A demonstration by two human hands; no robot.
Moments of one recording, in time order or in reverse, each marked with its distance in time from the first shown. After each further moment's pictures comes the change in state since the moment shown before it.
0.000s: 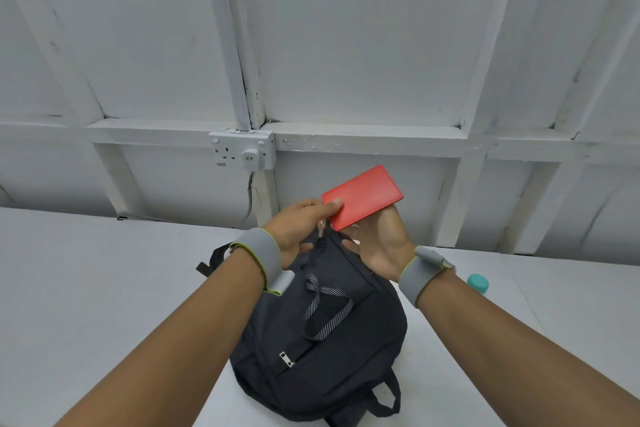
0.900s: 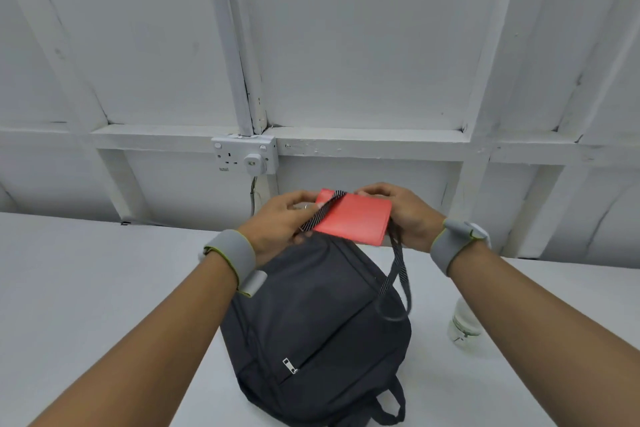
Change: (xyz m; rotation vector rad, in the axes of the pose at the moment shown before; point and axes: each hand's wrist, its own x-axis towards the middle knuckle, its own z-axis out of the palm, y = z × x) left_hand 0.000 0.003 -0.032 0.033 -0.091 0.241; right_hand 0.019 -0.041 -0.038 -0.291 0.046 -0.127
